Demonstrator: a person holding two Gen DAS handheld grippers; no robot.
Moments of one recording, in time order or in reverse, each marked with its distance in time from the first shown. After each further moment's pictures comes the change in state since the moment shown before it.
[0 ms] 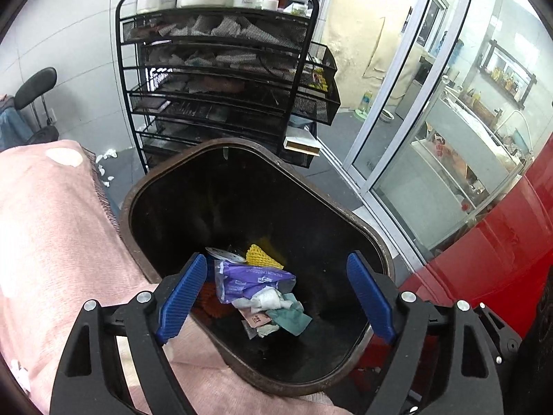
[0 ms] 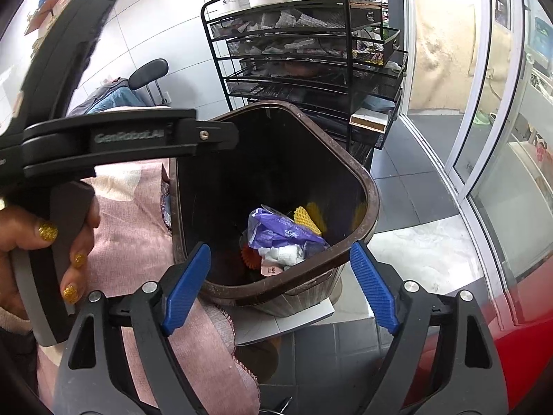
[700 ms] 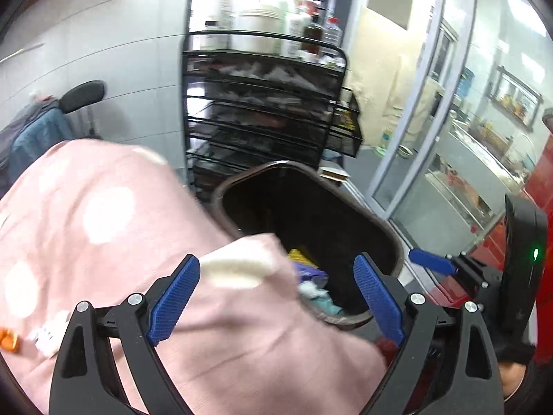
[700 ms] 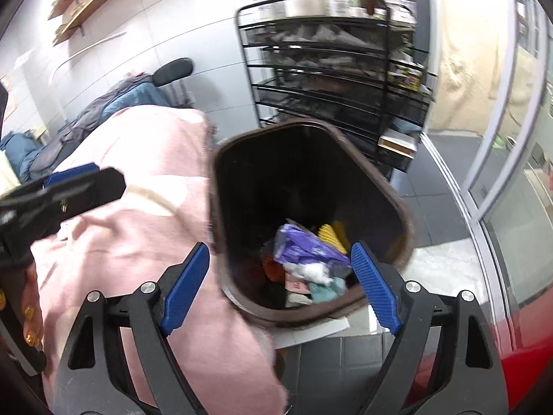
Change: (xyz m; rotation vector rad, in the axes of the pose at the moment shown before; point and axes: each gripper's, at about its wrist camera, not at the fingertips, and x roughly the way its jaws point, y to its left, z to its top) left arm -0.100 0.046 -0.056 -0.062 -0.165 0.110; right arm -0.004 0.047 0.018 -0.103 -0.028 0.078
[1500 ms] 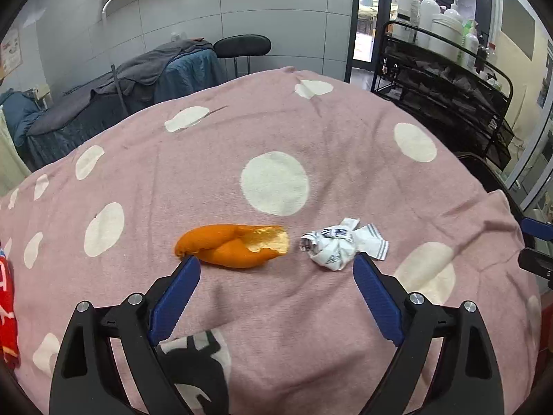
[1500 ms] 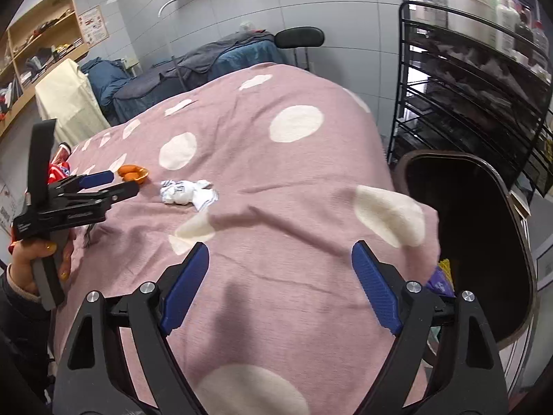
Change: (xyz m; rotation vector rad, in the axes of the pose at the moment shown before) left arm -0.090 0.207 -0.087 -0.253 0.081 0.451; right arm 0.019 0.162 0.011 -0.304 0.109 0.317
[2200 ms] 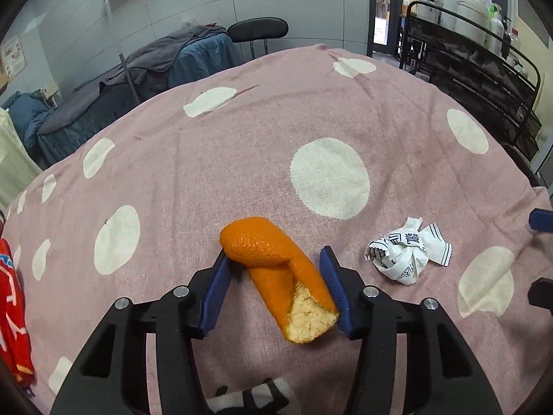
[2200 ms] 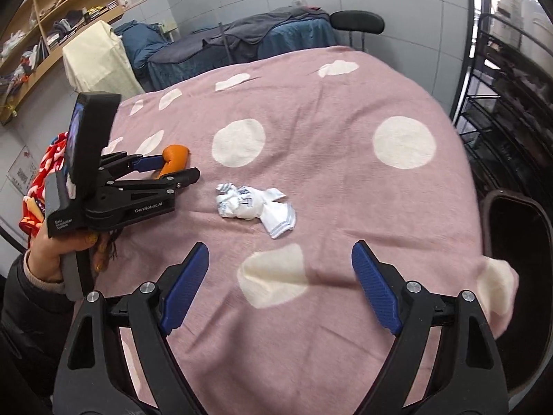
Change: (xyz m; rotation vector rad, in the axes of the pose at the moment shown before) left arm 0.026 0.036 0.002 -0.006 0.053 0.079; right arm 0.057 0.073 0.043 -0.129 0.124 0.127
